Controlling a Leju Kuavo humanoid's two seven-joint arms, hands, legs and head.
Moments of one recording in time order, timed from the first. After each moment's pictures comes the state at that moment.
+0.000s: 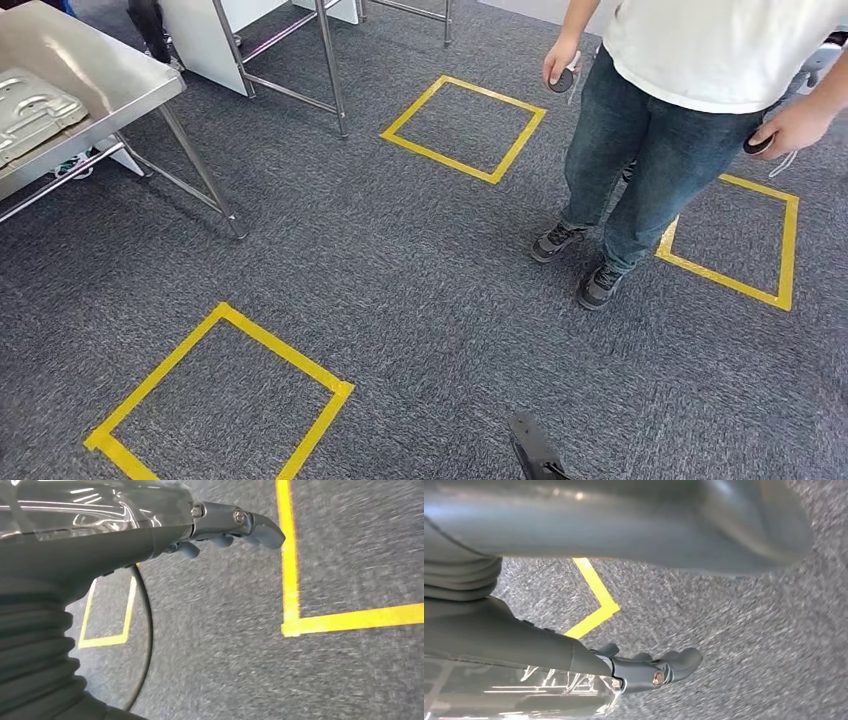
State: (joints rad) left arm -0.03 -0.07 0.41 -0.18 -1.25 0.03 -0.06; right arm -0.04 0.07 0.13 -0.18 0.19 -0.30 -0.10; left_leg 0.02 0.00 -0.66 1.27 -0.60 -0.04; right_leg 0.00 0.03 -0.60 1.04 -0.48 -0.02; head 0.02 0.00
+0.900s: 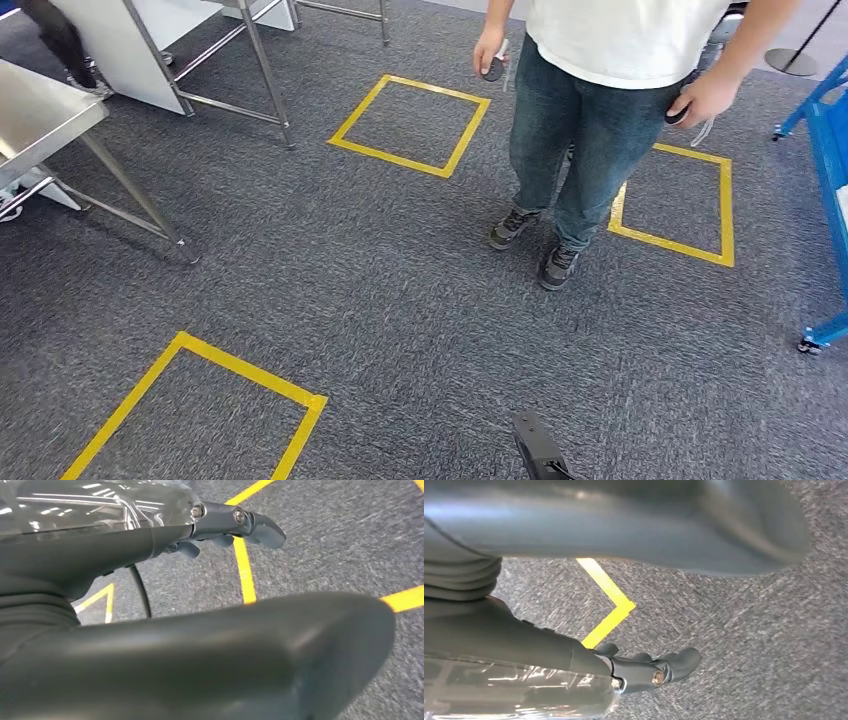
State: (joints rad) left arm -0.04 -0.07 0.41 -0.18 -1.27 0.03 -0.10; right arm -0.04 0.07 0.11 -0.17 0.19 -0.30 -0.10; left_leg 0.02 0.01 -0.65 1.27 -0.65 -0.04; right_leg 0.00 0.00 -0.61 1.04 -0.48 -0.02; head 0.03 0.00
